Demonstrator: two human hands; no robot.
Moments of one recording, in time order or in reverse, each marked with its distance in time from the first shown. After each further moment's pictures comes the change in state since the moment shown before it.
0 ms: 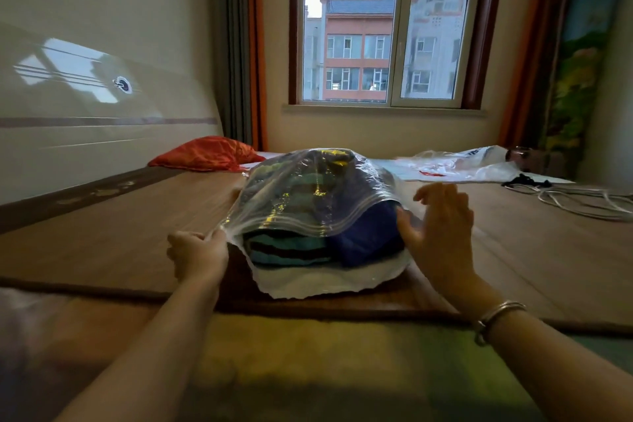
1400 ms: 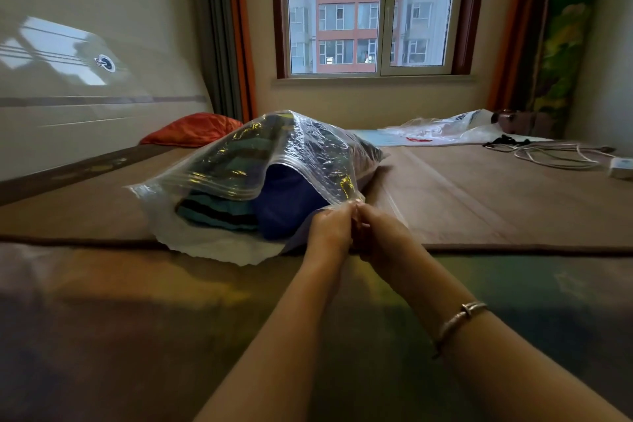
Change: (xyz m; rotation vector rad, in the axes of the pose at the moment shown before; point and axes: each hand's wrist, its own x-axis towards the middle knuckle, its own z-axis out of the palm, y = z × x) left_hand -0.201 0.014 0.056 -0.260 -0.773 0.010; right_hand -0.065 -0.051 -0.053 1.067 -0.640 1.015
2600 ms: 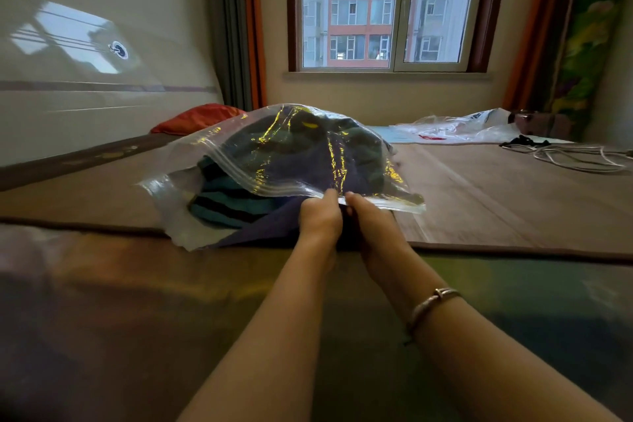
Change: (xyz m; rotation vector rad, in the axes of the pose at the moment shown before) left_hand 0.037 -0.008 -0.024 -0.007 0.218 -0.028; right_hand 0.017 0.009 0.038 0.154 0.066 -0.027
